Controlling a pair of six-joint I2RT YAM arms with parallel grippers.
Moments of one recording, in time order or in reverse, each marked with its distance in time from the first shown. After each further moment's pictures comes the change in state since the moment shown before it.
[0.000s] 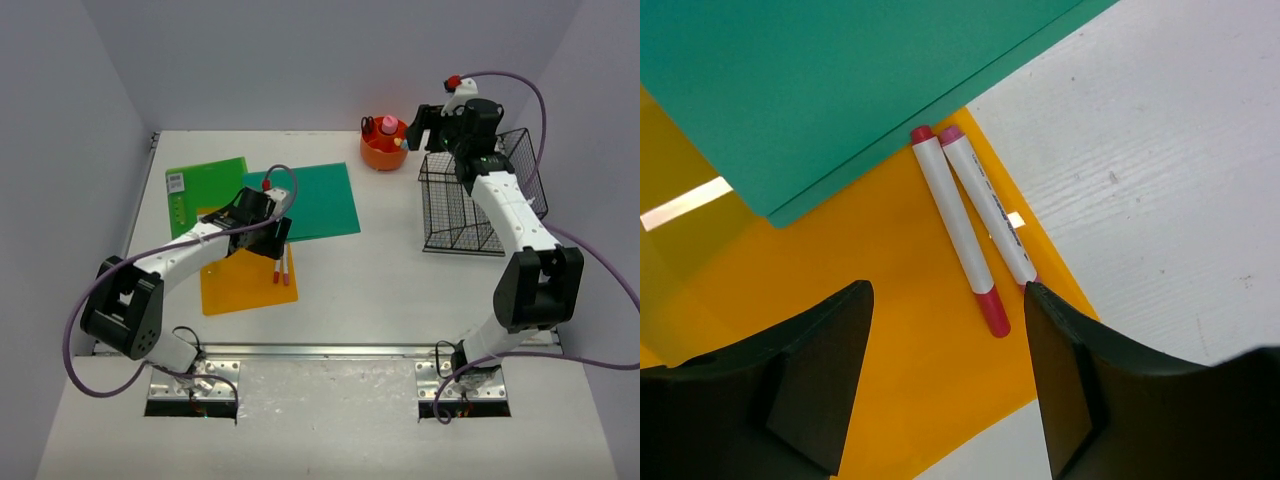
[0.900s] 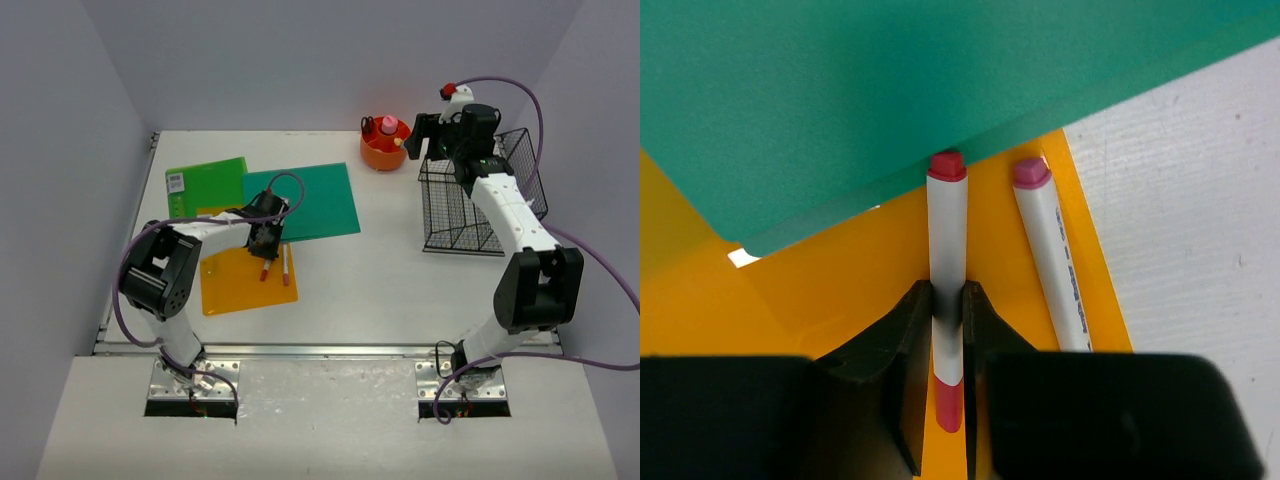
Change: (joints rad) left arm -0.001 0.246 0.068 0.006 -0.123 -0.111; right arm 0.000 -0.008 -0.014 -0.051 0.009 -0.036
